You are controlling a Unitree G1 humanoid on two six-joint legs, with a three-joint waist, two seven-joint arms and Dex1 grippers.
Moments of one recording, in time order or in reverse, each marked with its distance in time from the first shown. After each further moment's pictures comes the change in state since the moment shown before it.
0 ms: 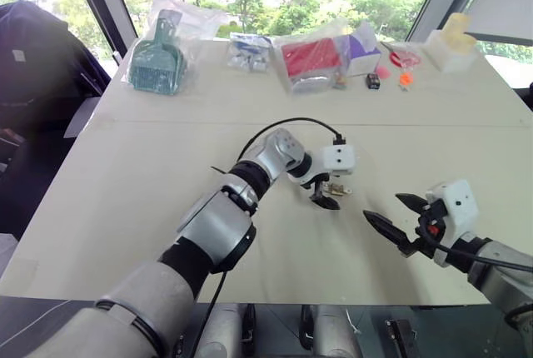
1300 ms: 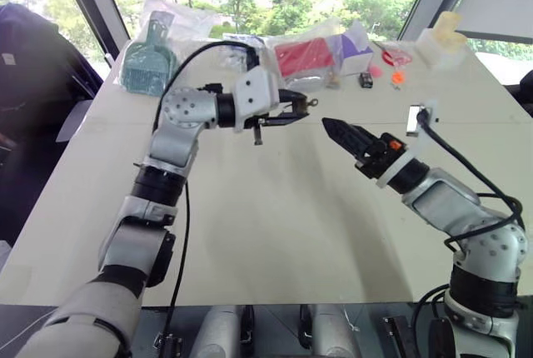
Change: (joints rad) left arm 0.368 0.469 0.263 -1.054 -0.327 0.015 -0.019; right arm -0.625 0.282 0.109 0.318 0.620 0.066 -0.441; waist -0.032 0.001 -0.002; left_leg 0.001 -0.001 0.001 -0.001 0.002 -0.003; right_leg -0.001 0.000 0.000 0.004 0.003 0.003
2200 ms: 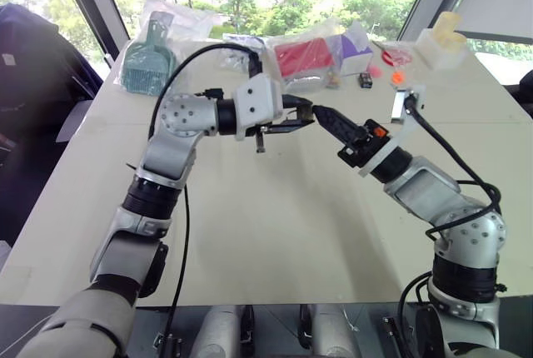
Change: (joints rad) left arm 0.042 0.021 -0.045 -0.124 -0.021 0.017 0.031; right arm -0.050 0.051 0.082 -0.013 0.061 -0.081 -0.021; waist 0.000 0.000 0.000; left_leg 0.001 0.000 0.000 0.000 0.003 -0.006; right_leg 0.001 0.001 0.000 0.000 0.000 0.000
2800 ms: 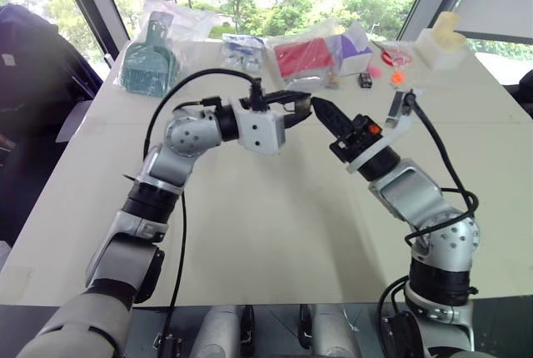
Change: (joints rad) left arm 0.035 0.010 -0.031 0.134 0.347 -0.571 0.358; right arm 0.015 0.177 0.024 0.008 0.077 -0.124 -0.173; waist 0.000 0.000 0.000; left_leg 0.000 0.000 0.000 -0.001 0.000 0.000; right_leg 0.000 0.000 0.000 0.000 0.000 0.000
